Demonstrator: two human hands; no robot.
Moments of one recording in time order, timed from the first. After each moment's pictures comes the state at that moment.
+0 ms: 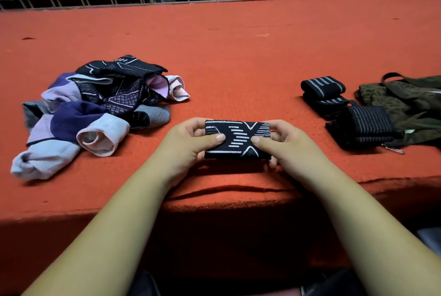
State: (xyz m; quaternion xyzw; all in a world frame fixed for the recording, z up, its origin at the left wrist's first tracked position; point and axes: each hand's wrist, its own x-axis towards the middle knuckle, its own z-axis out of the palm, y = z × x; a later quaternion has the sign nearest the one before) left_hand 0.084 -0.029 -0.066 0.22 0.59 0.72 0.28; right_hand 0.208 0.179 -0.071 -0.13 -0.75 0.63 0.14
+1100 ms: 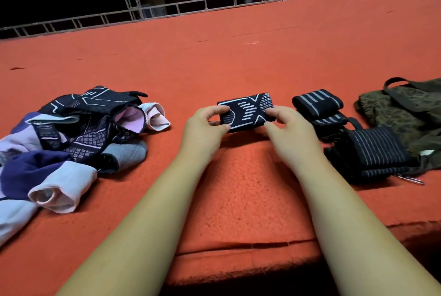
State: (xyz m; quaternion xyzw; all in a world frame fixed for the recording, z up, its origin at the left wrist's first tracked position) left_hand -0.003 0.111 -0.059 0.26 0.79 0.55 0.00; right_hand 0.122 0.269 -0.062 -0.25 -0.84 0.38 0.30
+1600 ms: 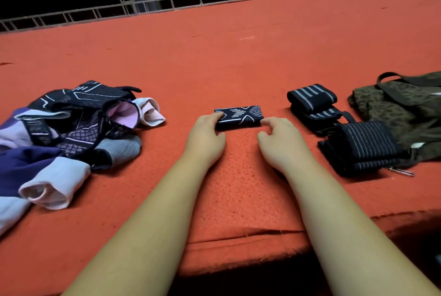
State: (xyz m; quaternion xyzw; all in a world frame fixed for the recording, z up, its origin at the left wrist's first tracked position) left_hand -0.015 0.125 -0.092 0.30 0.89 0.33 -0.02; right_hand 0.125 0.258 -0.075 -0.31 -0.88 0.33 0.18
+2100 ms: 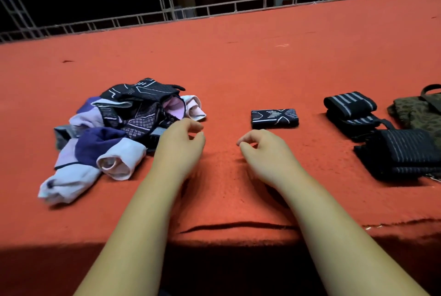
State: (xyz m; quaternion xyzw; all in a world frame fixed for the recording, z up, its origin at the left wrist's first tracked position) left_hand 0.033 -0.030 -0.034 0.18 0.90 0.39 -0.11; right_hand 0.123 0.152 -0.058 -0.14 -0.89 0.39 0.19
